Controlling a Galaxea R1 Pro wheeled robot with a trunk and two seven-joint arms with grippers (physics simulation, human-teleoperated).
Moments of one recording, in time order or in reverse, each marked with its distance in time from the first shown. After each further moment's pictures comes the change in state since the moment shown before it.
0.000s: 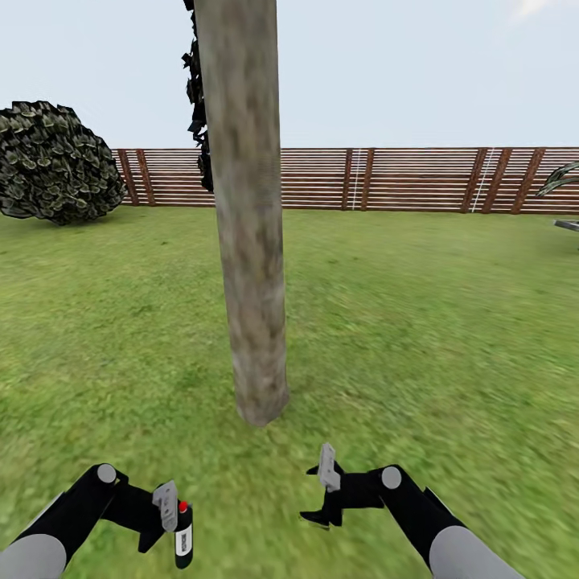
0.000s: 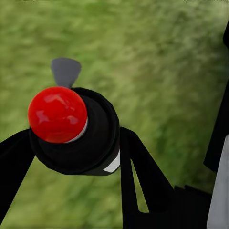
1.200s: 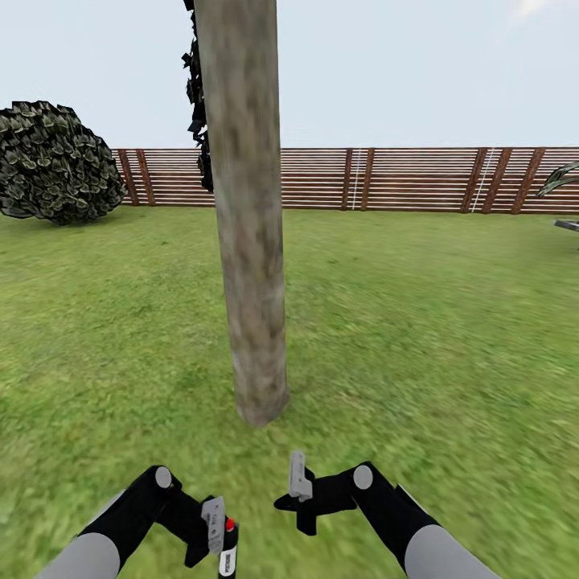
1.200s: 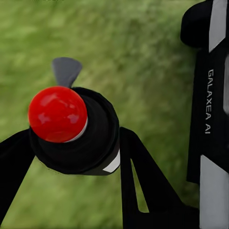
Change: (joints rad) left arm 0.000 -0.159 -0.159 0.000 -0.046 -0.009 0.006; right arm 0.000 0.078 0.121 -0.042 0.002 -0.001 0.041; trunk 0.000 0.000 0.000
